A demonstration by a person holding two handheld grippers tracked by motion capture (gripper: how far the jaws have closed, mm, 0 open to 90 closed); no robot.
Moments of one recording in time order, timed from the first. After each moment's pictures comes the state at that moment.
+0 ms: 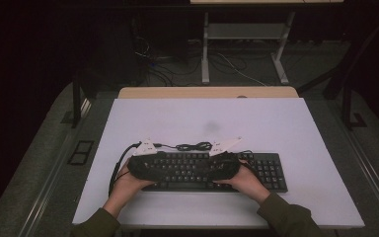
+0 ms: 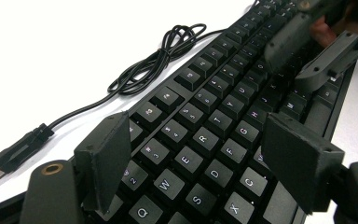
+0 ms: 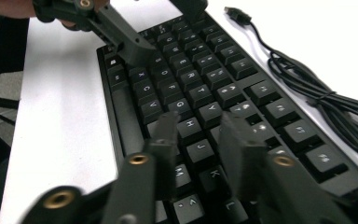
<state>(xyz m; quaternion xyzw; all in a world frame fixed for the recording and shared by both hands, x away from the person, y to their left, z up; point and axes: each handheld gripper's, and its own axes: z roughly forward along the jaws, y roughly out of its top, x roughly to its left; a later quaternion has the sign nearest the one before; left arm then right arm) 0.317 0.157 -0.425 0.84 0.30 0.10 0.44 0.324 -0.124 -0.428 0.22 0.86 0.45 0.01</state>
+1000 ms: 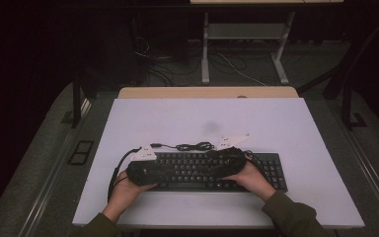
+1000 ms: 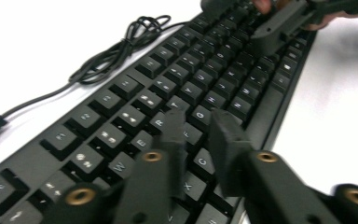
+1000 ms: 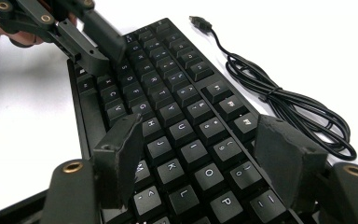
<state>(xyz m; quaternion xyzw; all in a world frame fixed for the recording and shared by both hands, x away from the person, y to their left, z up) 0.300 0.157 -0.424 0.85 0.27 0.05 0.45 0.333 -0.140 -0.428 0.26 0.85 0.46 0.04</state>
